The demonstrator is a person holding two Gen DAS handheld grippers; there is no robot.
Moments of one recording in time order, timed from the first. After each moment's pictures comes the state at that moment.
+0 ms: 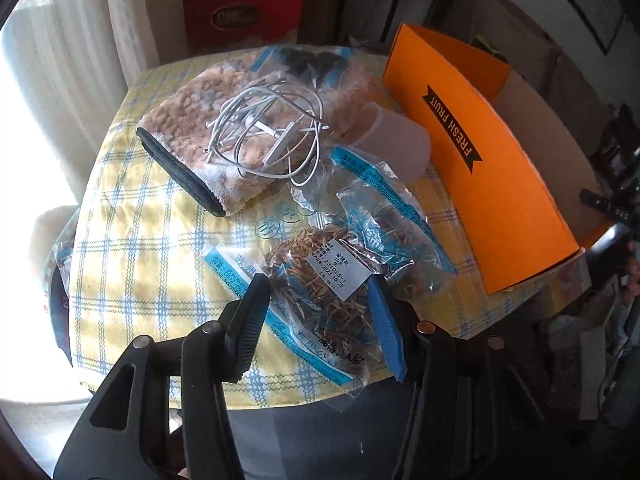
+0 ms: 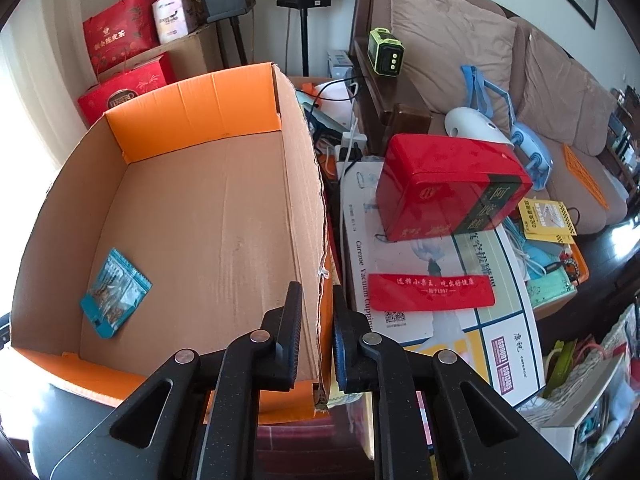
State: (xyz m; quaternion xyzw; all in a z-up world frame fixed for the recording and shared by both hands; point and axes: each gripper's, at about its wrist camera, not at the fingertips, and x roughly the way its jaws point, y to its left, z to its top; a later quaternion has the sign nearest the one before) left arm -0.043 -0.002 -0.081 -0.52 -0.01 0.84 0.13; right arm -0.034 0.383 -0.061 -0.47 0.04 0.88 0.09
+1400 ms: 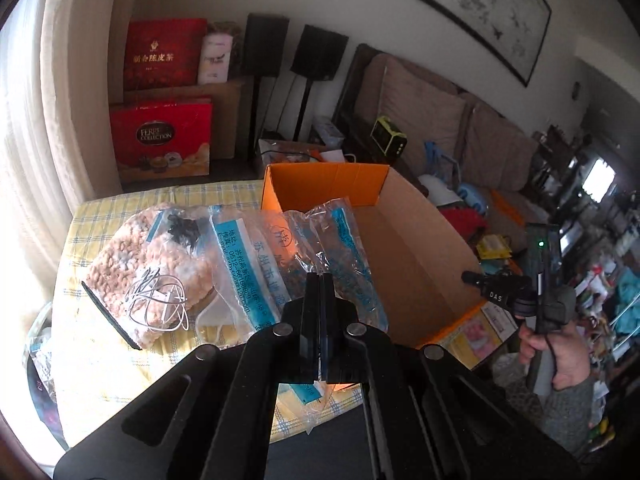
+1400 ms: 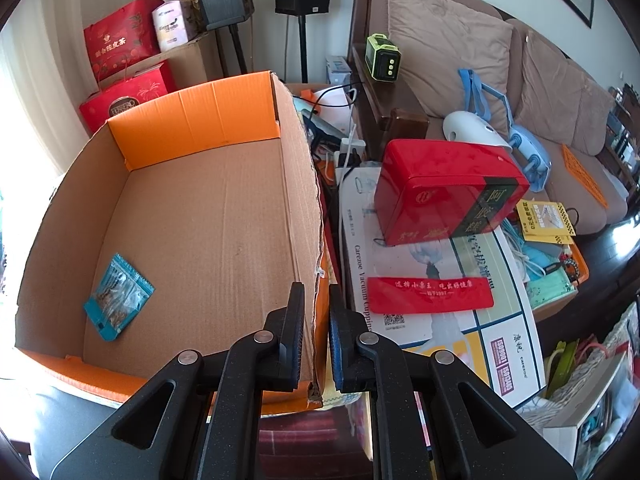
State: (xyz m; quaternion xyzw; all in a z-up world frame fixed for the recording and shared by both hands) left arm -0.044 0.066 0.041 -0.38 -0.04 0.89 0.25; right arm -0.030 0.384 -0.056 -0.46 0.05 0.88 0.09
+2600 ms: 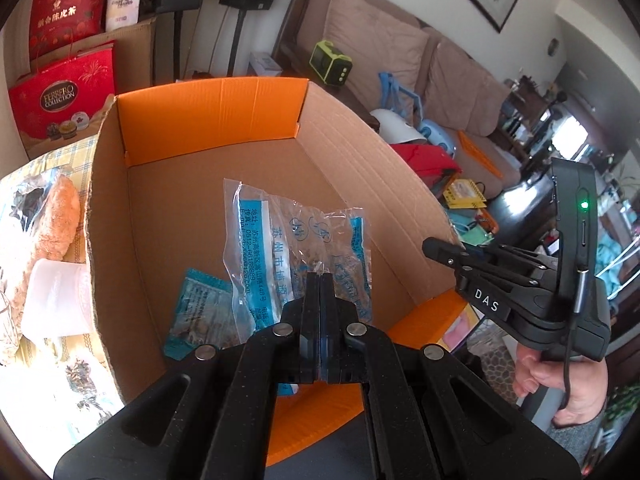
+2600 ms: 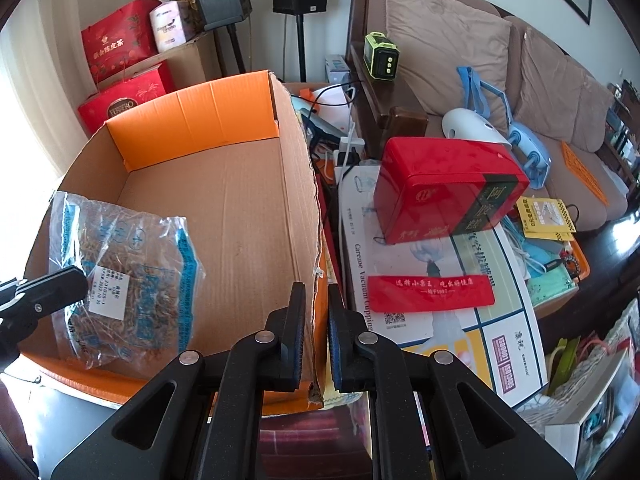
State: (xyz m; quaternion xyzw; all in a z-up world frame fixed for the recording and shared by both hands) left arm -0.069 0.210 -0.034 -0.47 -0.02 0.82 0.33; right arm -0.030 0.386 -0.058 -0.46 0.05 0.88 0.10
